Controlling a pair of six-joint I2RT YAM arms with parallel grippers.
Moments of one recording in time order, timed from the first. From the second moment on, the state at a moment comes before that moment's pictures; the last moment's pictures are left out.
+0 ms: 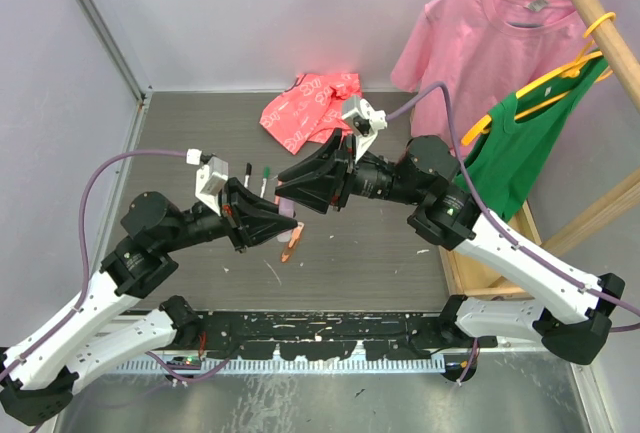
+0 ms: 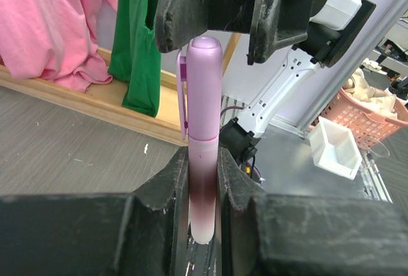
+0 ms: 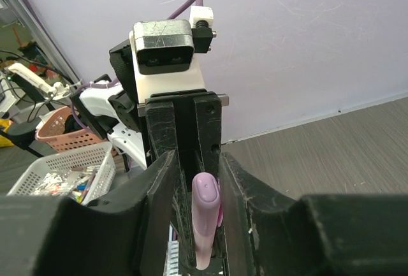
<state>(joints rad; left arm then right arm) -0.80 0.68 0.87 0.00 0.52 -0.41 0.94 1.12 1.26 0.11 -0.50 0.41</state>
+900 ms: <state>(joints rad) -0.80 0.68 0.87 0.00 0.53 -0.41 0.94 1.13 1.24 0.15 -0.52 0.43</state>
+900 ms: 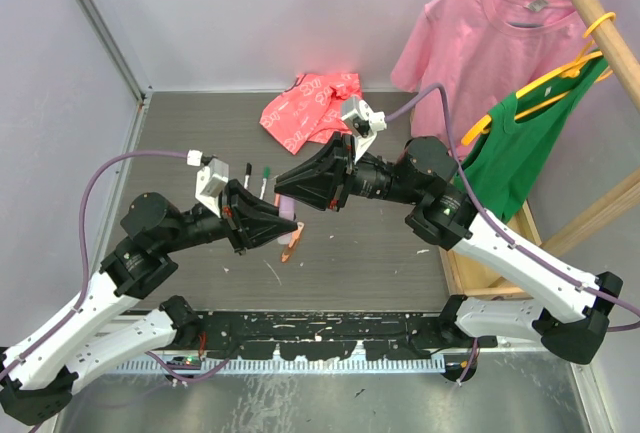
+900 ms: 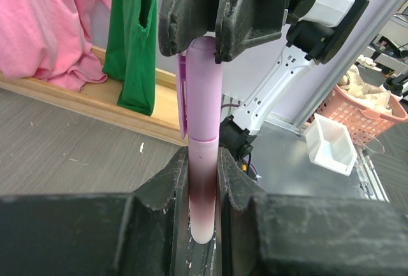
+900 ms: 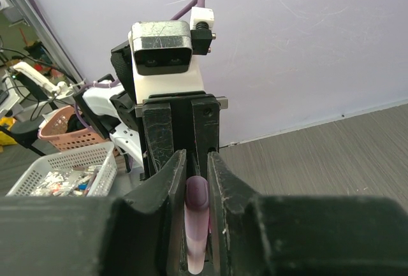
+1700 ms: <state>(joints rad) -0.80 0.68 0.87 -0.02 0.53 -0.41 0.94 1.13 1.22 0.18 -0.55 0.43</state>
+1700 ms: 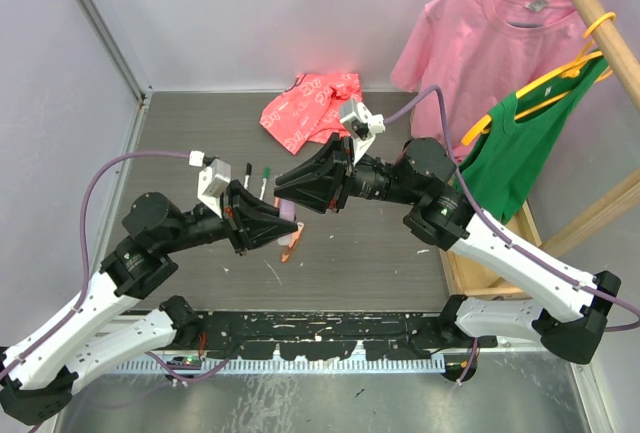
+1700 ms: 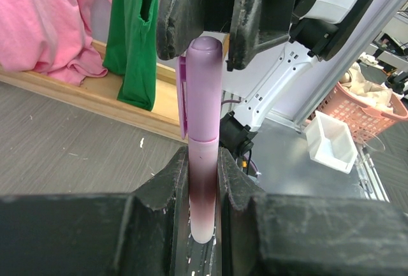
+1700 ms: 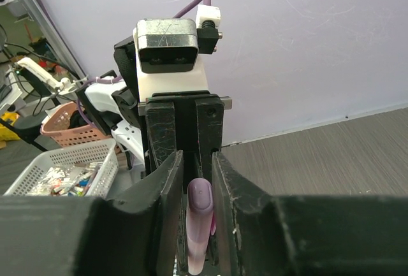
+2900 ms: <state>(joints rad) -0.80 0.69 0.87 -0.02 0.52 -0.43 0.93 1.13 1.20 0.23 -0.57 0.42</state>
